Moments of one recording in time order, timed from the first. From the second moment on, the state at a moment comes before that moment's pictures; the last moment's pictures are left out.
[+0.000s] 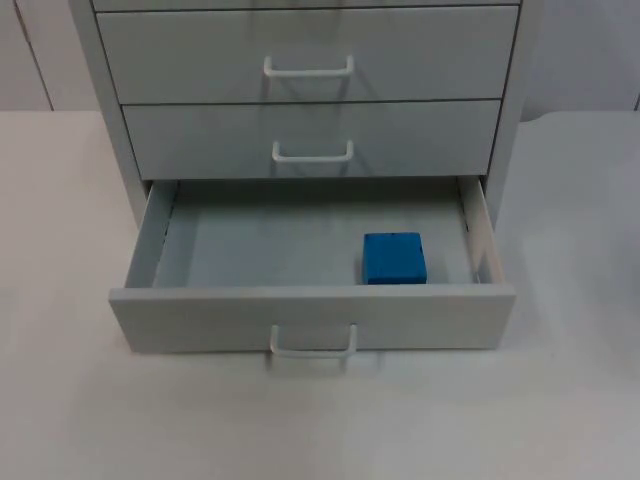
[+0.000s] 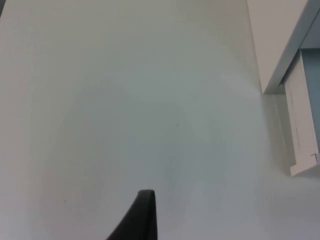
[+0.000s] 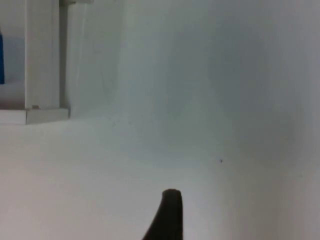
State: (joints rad) right arm 0.09 1.28 -0.81 0.09 0.74 0.00; left arm 0.00 0.77 -0.61 0.04 0.67 -0.05
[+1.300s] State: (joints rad) right arm 0.09 1.28 -0.81 0.06 0.76 -0.01; left arm -0.31 0.91 -0.61 -0.44 0.62 0.50
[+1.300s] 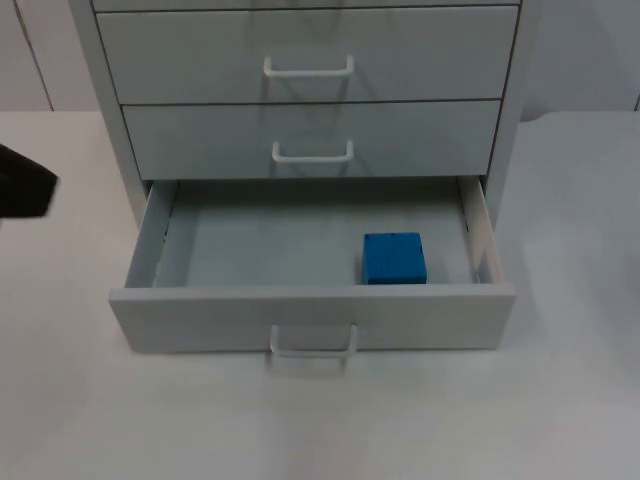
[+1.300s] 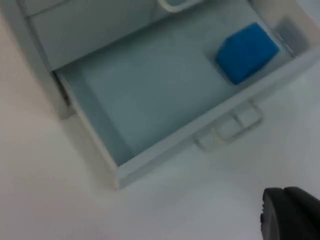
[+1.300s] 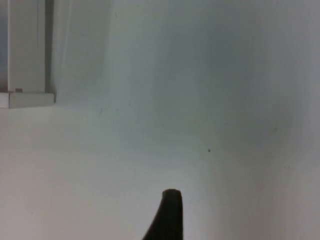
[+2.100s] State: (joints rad) right arm 0.09 1.28 -0.81 0.06 0.75 -0.01; left arm -0.88 1.42 -0.75 0.51 0.51 -0.21
